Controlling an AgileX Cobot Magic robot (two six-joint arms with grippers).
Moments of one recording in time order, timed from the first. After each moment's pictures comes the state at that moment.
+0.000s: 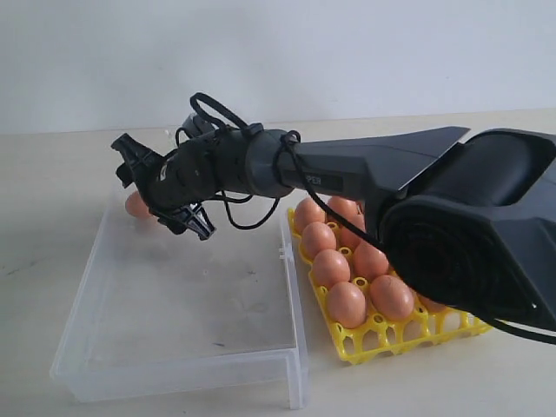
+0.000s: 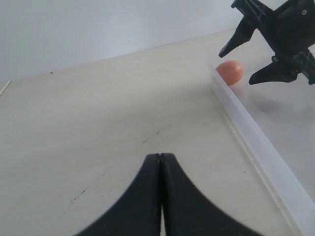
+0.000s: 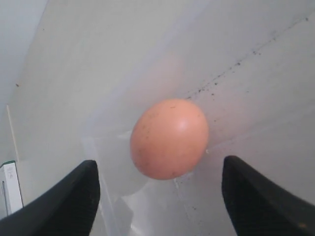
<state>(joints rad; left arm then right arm) -0.01 0.01 0.00 -0.05 0.37 0.21 0.77 2.52 -2.00 0.10 0.30 1.26</state>
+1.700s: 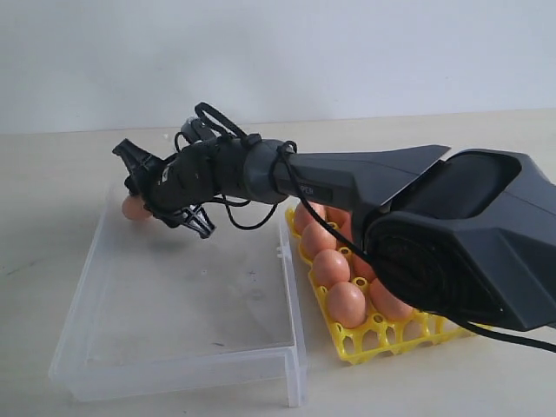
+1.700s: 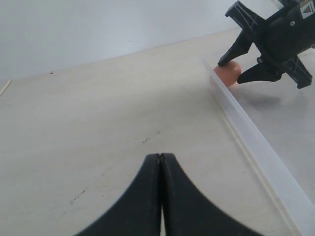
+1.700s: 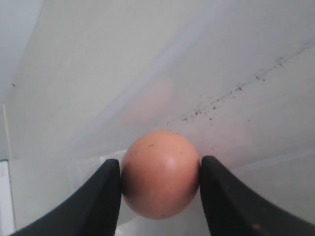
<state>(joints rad) -0.01 0.01 0.00 -0.05 0.37 0.21 0.76 2.60 -2.10 0.16 0.31 1.15</state>
